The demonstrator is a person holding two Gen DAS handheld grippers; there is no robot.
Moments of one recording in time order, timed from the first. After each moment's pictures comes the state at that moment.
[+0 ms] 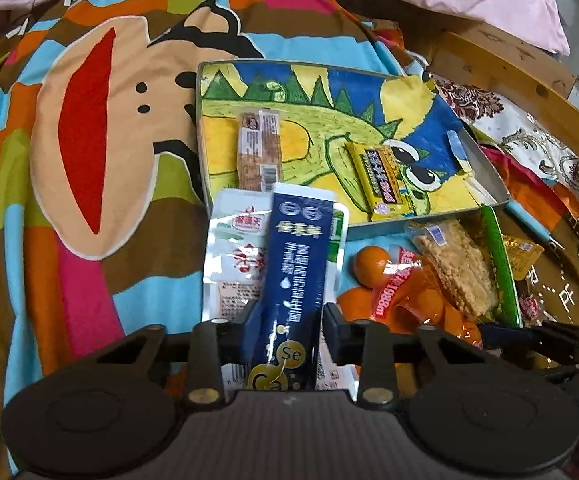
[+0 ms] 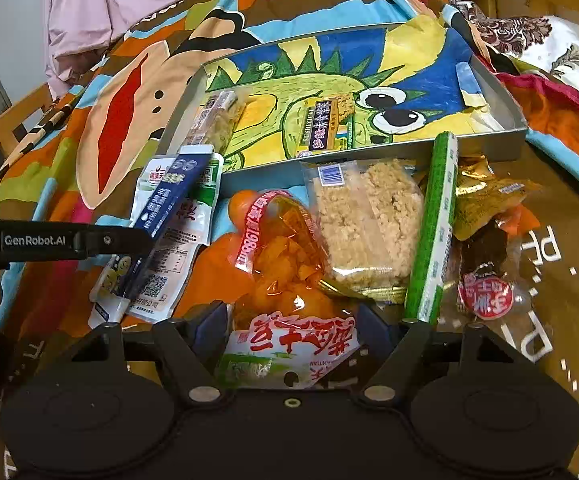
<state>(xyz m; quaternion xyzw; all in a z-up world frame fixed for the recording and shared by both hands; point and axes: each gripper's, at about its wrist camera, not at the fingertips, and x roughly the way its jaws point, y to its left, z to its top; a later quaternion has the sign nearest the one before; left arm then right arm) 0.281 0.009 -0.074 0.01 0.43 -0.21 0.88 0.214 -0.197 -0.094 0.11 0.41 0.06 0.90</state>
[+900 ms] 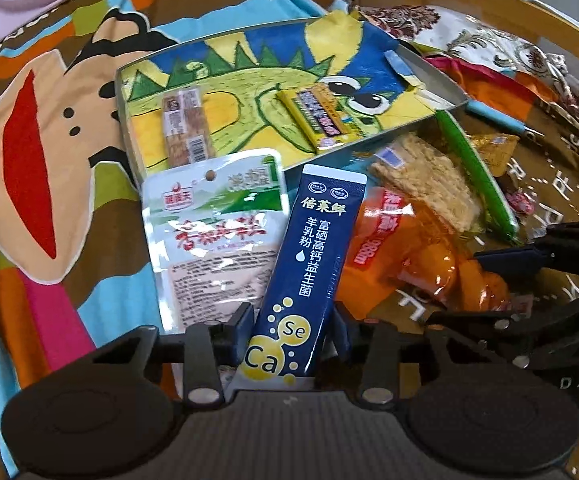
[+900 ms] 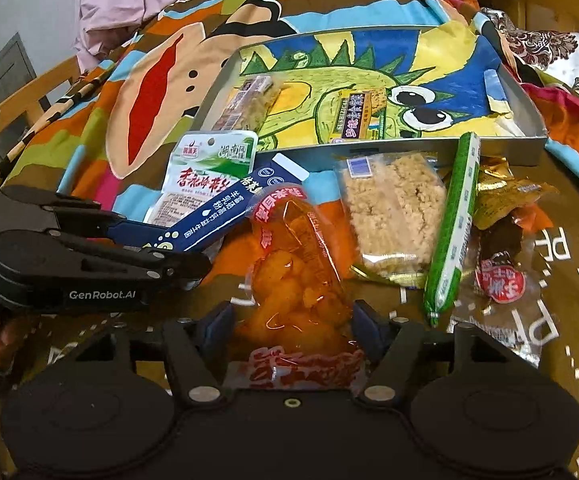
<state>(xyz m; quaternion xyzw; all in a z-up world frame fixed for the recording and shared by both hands) 0.256 -0.028 -0.089 0.15 0.43 -0.26 0.85 0.199 -0.185 -0.088 0.07 0.42 0.10 0.90</state>
